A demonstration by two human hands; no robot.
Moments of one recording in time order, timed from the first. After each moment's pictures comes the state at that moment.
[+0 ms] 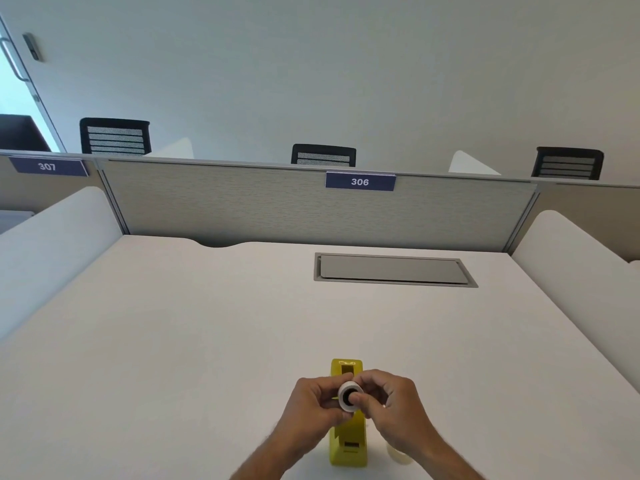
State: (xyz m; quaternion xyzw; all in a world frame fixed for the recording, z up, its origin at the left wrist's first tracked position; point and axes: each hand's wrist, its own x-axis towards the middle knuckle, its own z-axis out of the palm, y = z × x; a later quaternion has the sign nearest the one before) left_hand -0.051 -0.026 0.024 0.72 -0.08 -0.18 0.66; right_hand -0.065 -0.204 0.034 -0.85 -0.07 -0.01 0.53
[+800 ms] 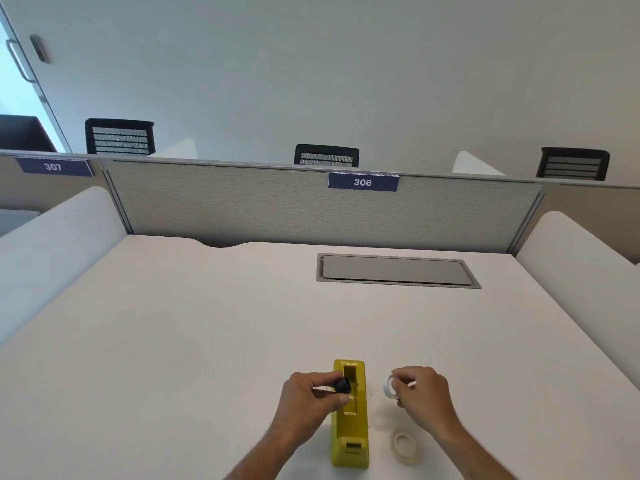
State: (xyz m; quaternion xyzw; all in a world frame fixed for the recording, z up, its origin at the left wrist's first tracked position) left_hand -0.042 -0.021 0.015 0.77 0.02 -0.12 0.62; right_hand -0.036 -0.249 0.008 -0.91 0.12 -0.04 0.41
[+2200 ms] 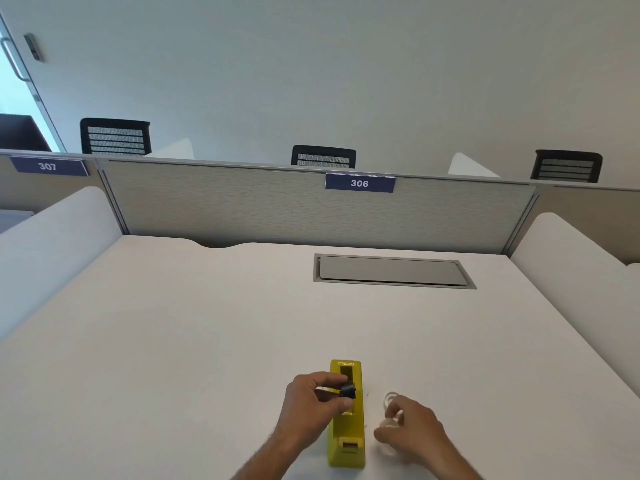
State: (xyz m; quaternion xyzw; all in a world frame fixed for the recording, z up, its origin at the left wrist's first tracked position) left_hand -0.041 -0.033 0.009 0.81 0.01 -0.12 0.58; right_hand -0.066 -0.233 0.005 -0.91 0.18 0.19 0.32
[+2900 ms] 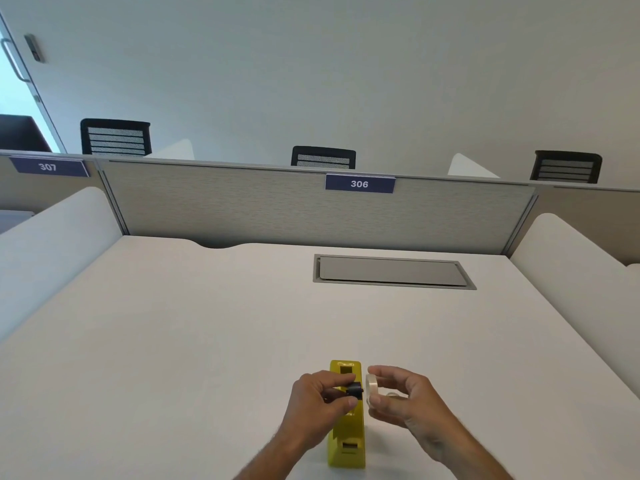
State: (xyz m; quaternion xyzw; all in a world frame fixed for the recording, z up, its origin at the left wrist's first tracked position) left_hand -0.046 -0.038 0.018 0.80 -0.03 -0.11 0.59; right_hand -0.061 -0.236 0.039 -0.68 0.10 0.16 0.71
